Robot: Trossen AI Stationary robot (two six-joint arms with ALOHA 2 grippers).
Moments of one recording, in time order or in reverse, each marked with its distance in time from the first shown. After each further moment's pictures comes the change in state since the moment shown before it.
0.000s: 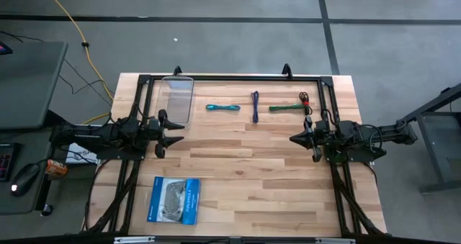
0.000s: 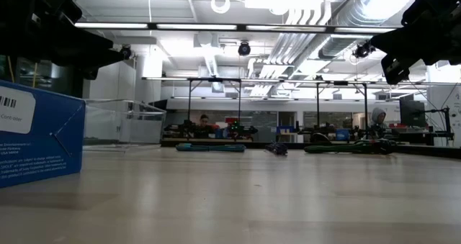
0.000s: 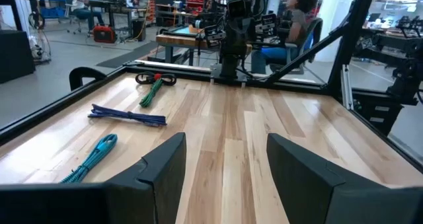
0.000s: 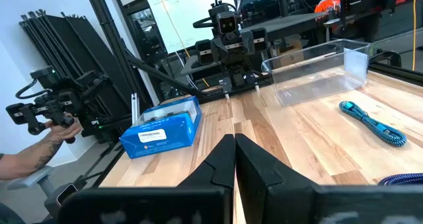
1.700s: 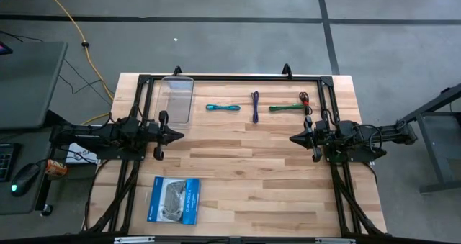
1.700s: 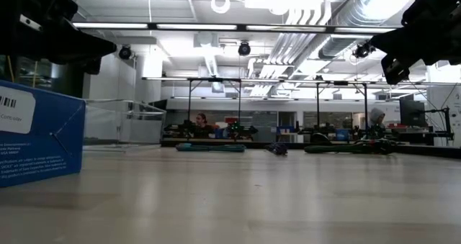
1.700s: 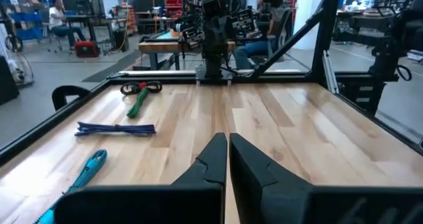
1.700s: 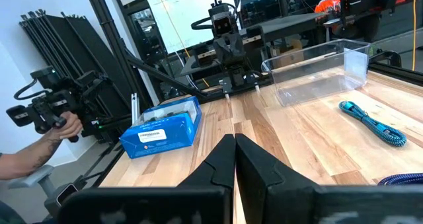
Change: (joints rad) left arm 0.000 0.000 0.000 0.005 0.074 0.112; right arm 0.000 0.000 0.000 0.000 0.000 0.000
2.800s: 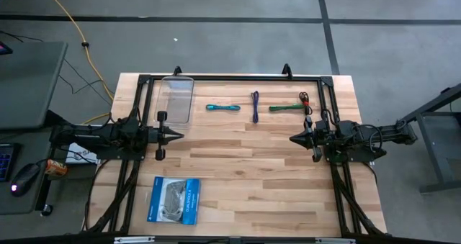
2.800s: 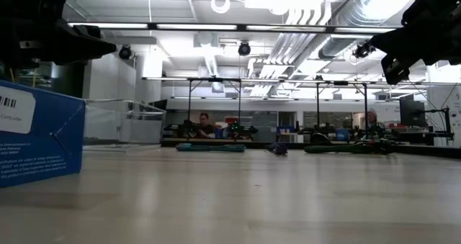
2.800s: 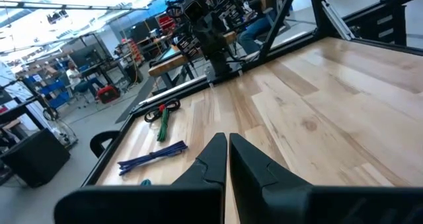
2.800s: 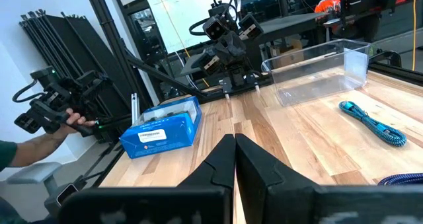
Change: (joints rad) left arm 0.000 0.000 0.000 -0.008 0.008 0.405; right arm 0.000 0.000 0.000 0.000 0.000 0.000
